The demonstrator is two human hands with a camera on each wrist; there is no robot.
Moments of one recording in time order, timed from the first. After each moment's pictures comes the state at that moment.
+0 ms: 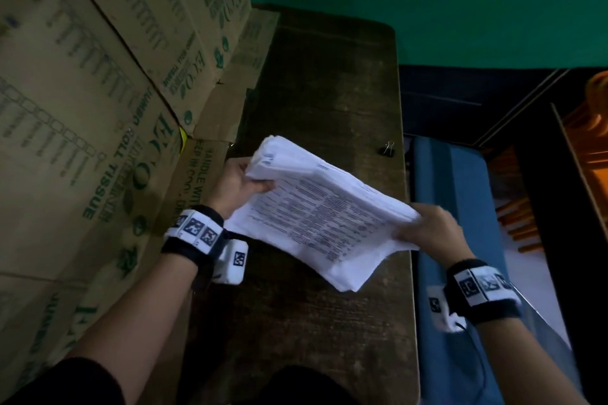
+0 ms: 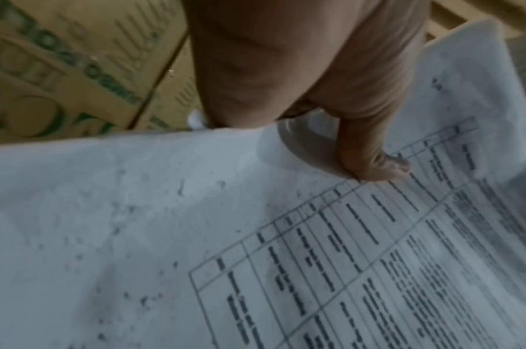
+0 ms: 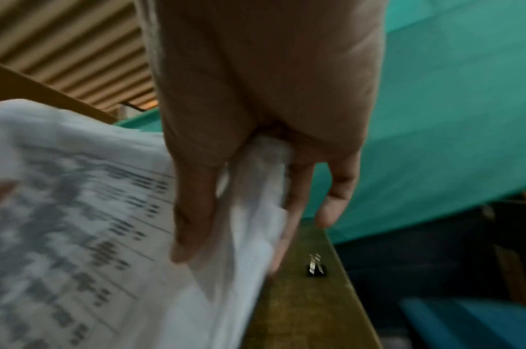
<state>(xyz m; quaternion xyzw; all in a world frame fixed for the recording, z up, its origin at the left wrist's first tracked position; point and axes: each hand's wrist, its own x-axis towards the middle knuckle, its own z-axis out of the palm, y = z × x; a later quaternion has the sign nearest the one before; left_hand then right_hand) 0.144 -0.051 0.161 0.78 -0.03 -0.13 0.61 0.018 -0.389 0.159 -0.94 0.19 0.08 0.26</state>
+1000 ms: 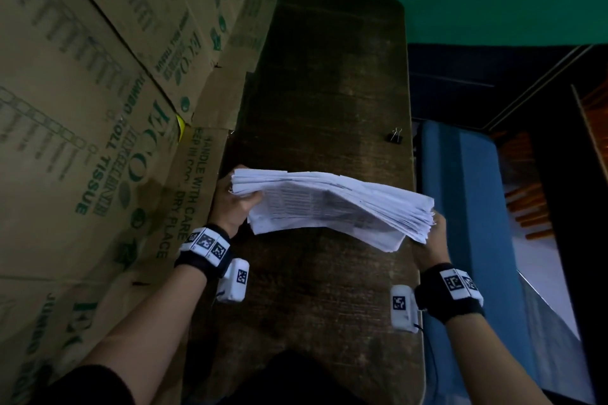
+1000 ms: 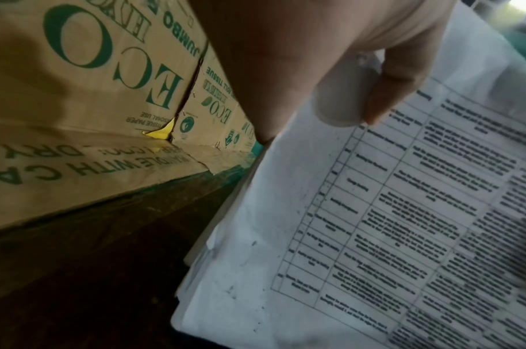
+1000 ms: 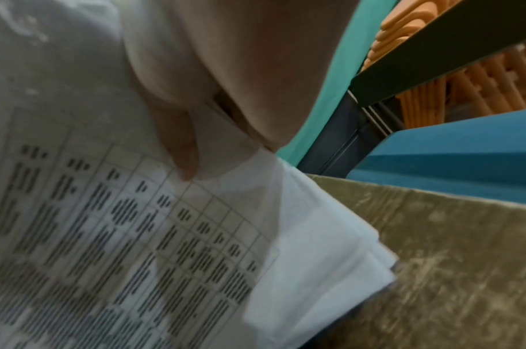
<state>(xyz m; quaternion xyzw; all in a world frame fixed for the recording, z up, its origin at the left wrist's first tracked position) 0.124 -0.040 0.094 0.77 0.01 -0.06 0.64 0.020 -0.359 0.109 -0.55 0.30 -0.05 0.78</state>
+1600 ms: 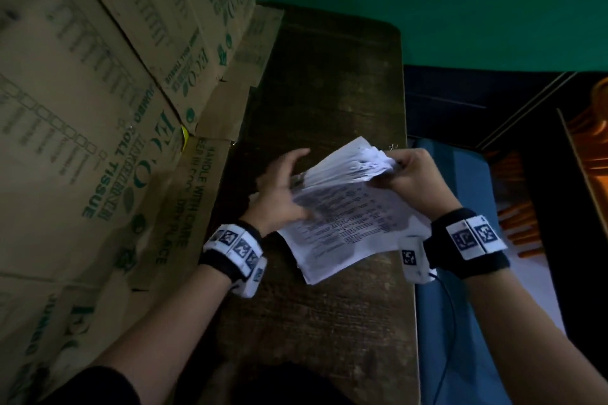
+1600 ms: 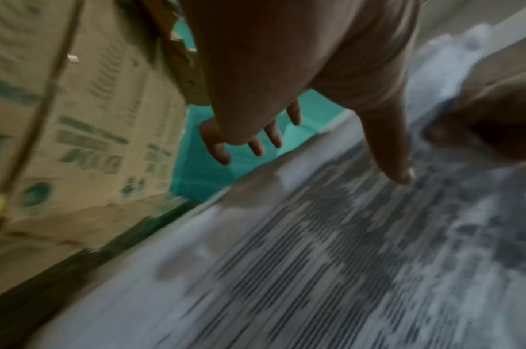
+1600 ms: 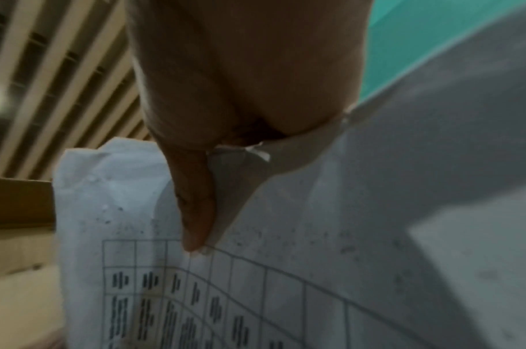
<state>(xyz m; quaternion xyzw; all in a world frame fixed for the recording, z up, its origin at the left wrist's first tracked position) 0.125 -0.095 0.149 0.83 -0.16 -0.12 0.52 0.088 -0.342 0.229 -0.88 -0.04 -0.02 0.47</state>
